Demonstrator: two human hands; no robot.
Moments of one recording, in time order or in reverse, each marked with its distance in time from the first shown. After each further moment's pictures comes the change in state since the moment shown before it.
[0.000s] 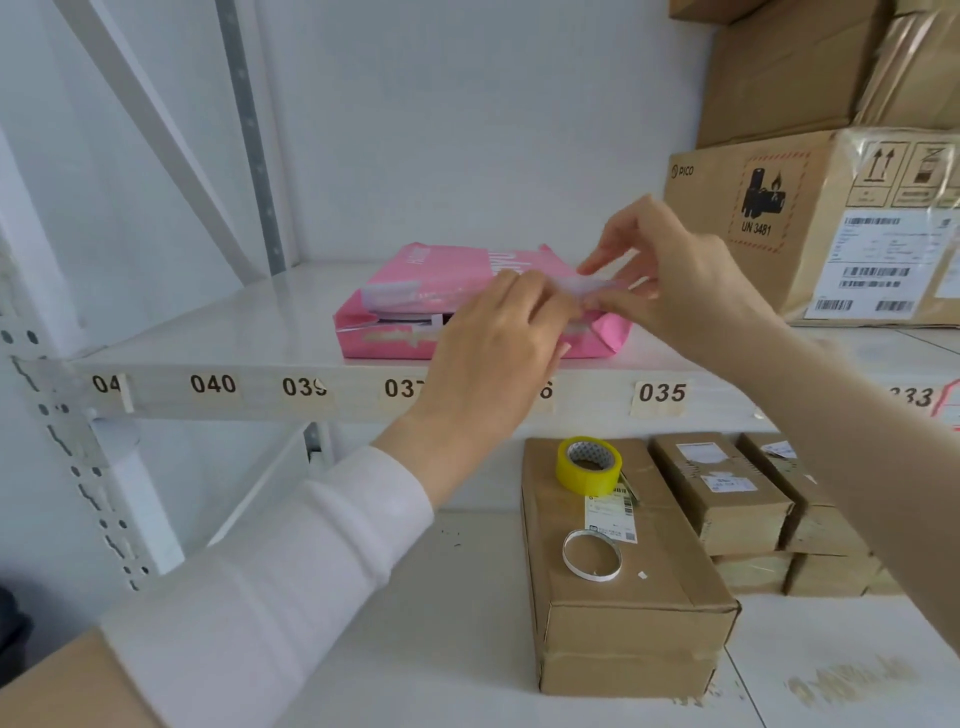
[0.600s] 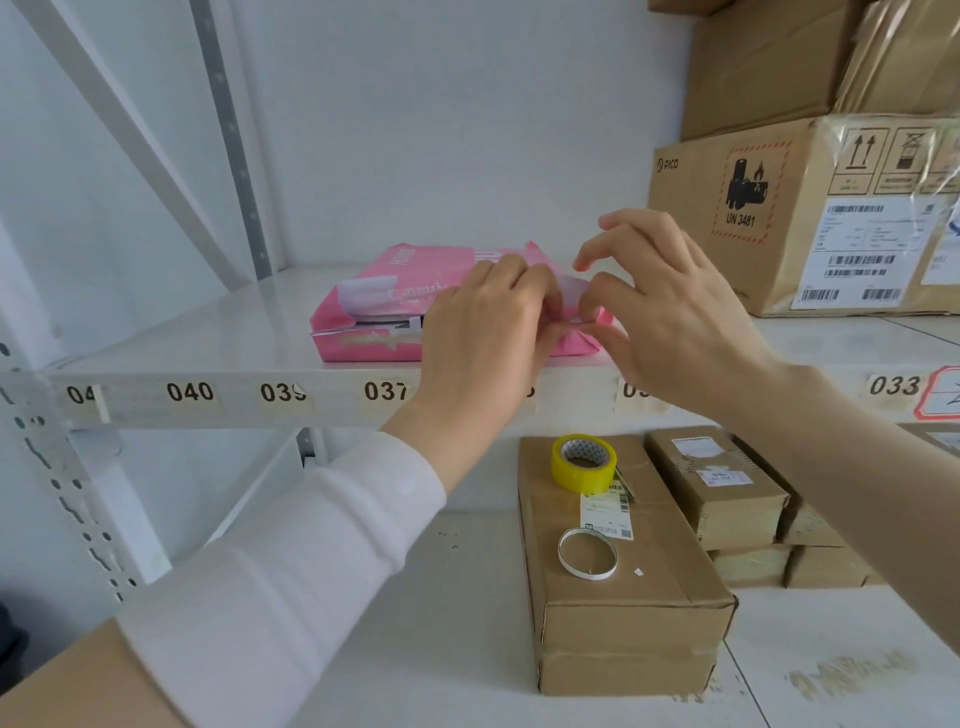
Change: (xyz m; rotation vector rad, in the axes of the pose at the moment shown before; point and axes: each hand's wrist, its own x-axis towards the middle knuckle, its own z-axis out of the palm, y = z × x) left_hand 0.016 0.009 0.005 -0.037 0.095 -0.178; right_hand -0.019 0.019 0.013 -0.550 0.164 -0.461
